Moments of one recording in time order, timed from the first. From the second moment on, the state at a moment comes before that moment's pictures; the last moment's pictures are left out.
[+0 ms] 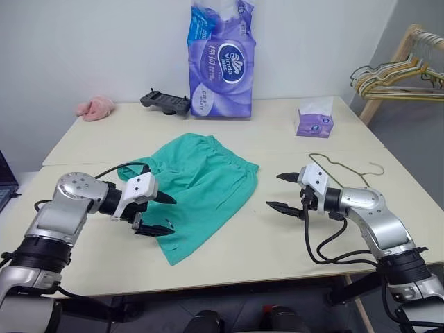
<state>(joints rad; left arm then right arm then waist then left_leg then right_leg) -0.45 0.95 -0.14 0.20 -0.24 0.21 -1.51 -0.40 -0.57 0.16 0.01 0.22 0.25 0.94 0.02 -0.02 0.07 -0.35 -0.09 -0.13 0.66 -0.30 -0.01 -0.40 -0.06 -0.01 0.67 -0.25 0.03</state>
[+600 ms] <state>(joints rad) -0.28 0.48 -0.07 -0.03 -0.26 0.36 -0.87 -0.86 -0.29 0.14 0.86 0.10 0.24 0.73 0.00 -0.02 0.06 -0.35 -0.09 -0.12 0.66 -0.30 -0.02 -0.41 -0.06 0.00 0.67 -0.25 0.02</state>
